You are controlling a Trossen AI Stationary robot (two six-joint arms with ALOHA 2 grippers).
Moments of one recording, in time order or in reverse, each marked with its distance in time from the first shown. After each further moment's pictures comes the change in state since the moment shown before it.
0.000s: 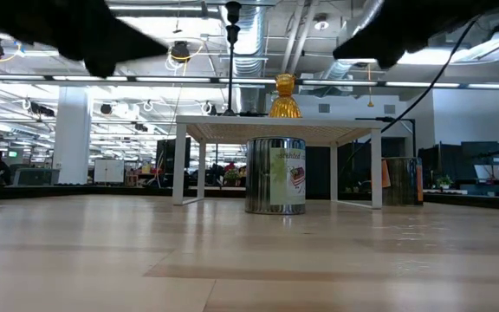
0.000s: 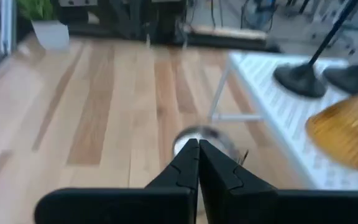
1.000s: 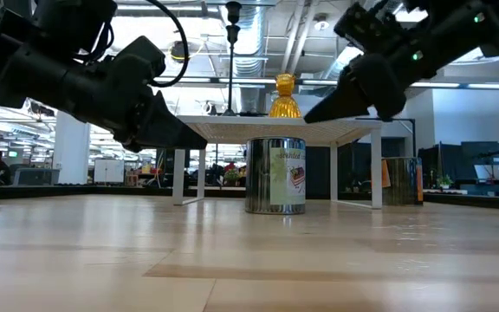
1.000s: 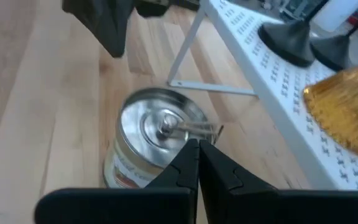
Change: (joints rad) left arm 0.268 0.348 0.000 0.202 0.230 -0.195; right arm -0.070 0.330 0.040 0.136 0.158 -0.097
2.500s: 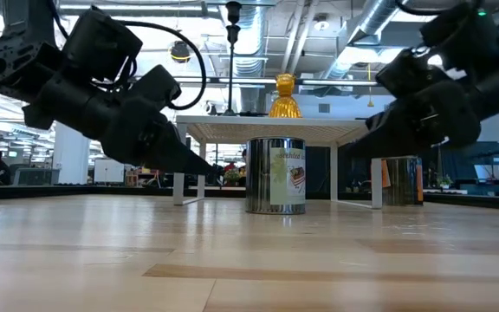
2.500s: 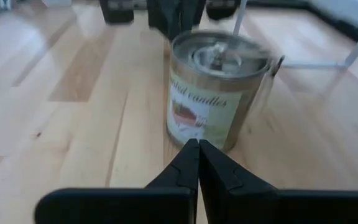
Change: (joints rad) left arm 0.143 0.105 0.000 0.066 0.235 0.151; right arm -0.080 0.001 -0.398 0.570 -0.387 0.087
